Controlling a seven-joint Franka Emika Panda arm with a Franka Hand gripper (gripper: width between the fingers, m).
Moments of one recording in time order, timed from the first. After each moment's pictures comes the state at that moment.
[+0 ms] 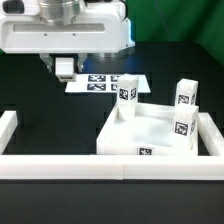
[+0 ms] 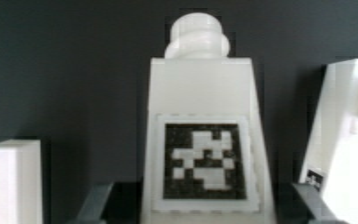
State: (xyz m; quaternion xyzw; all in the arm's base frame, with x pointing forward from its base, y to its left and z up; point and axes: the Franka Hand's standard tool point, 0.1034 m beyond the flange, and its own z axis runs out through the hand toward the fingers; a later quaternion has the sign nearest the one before) arm 0.537 -0.116 0.106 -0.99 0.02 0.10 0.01
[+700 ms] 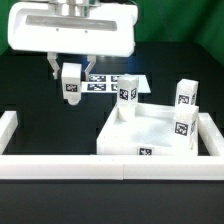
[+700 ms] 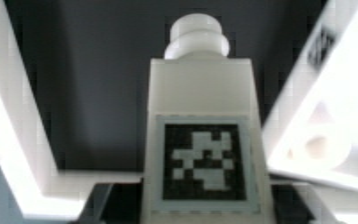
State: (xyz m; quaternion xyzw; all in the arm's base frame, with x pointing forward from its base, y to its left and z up) arm 0.589 -0.102 0.114 -0.98 0.00 -0.17 -0.06
